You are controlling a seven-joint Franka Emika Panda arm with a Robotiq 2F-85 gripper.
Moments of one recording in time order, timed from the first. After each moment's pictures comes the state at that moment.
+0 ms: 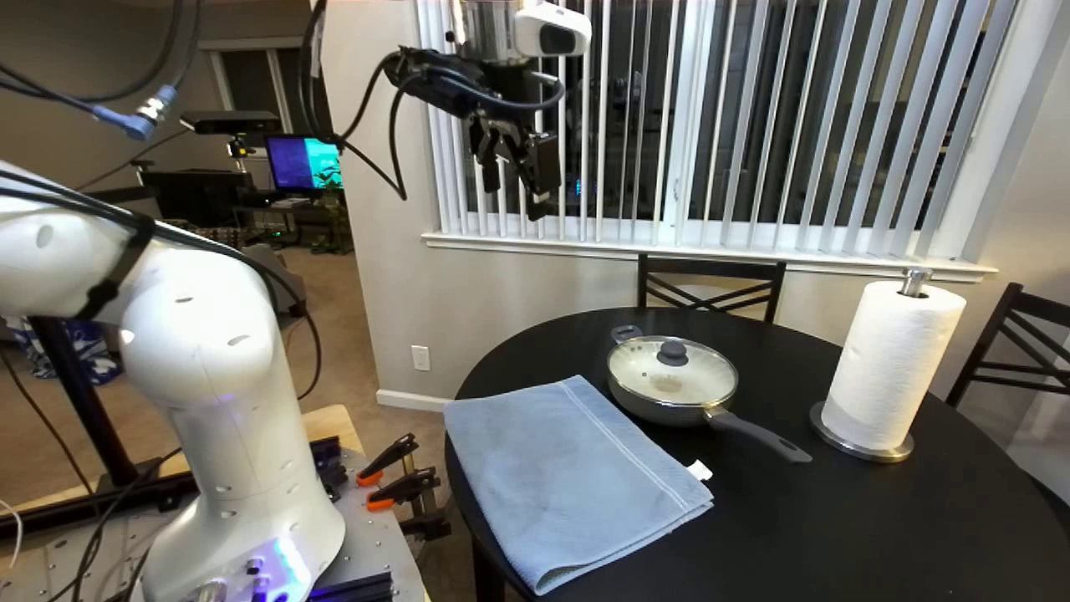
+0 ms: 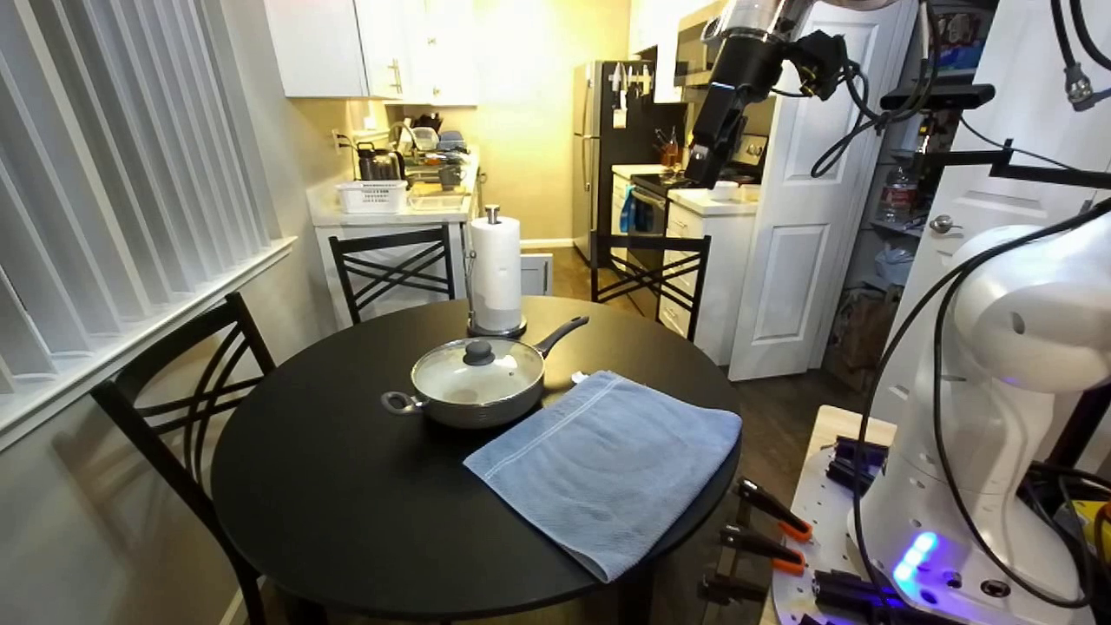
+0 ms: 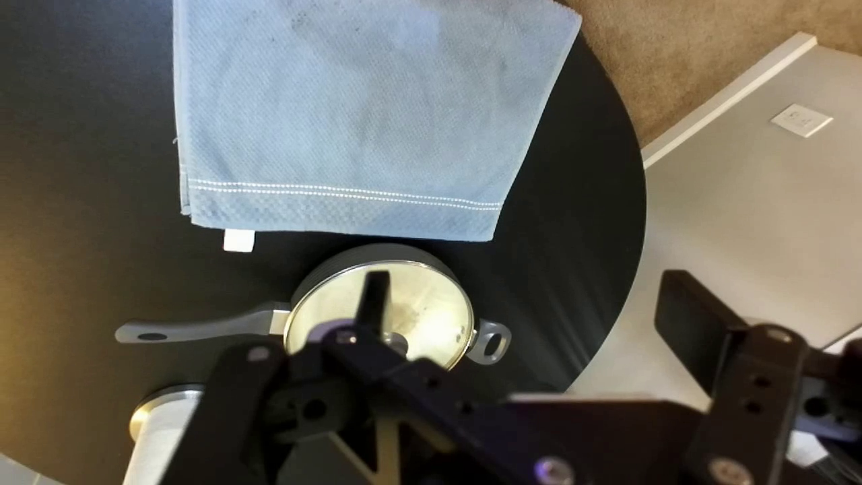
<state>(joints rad) 0.01 -0.87 -0.22 -2.52 0.10 1.83 -0.23</state>
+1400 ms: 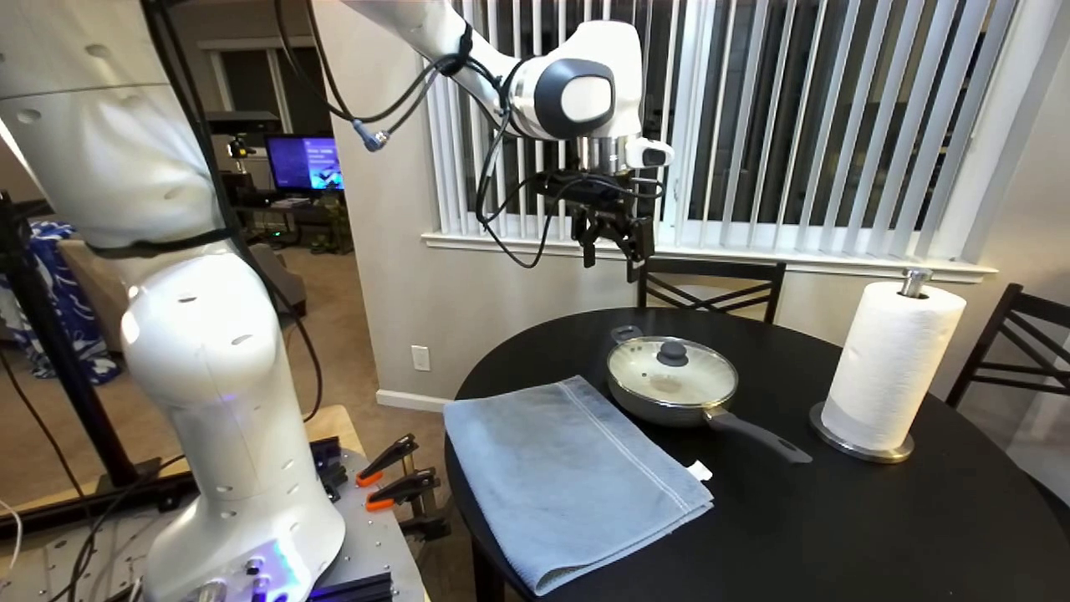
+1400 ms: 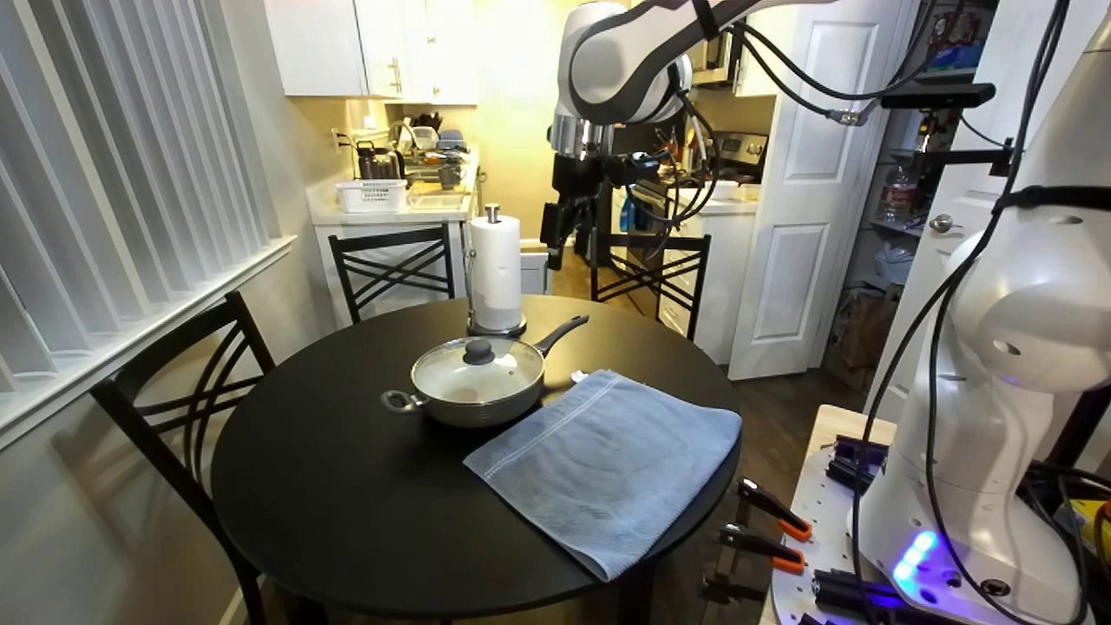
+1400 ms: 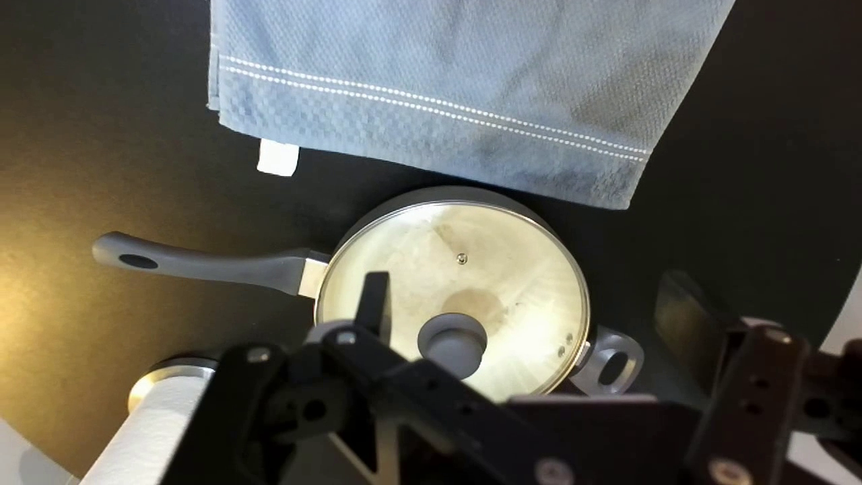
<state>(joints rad) 0.03 -0.14 -0.06 -2.26 0.00 2.23 -0.13</state>
